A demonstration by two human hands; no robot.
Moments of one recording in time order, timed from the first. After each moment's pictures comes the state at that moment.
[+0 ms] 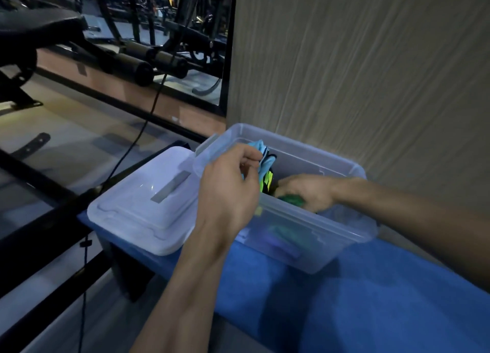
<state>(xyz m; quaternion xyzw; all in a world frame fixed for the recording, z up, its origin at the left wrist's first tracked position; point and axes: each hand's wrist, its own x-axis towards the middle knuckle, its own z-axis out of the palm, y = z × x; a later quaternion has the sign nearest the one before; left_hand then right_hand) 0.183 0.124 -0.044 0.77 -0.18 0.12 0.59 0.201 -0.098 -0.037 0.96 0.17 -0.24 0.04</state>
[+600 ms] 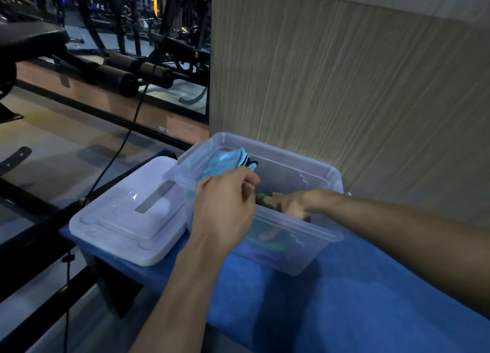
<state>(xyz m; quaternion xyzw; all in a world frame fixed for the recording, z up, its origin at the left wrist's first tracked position) 0.171 0.108 -0.053 0.82 -0.25 0.15 0.49 0.193 -0.087 -0.047 0.92 -0.07 -0.38 0.03</state>
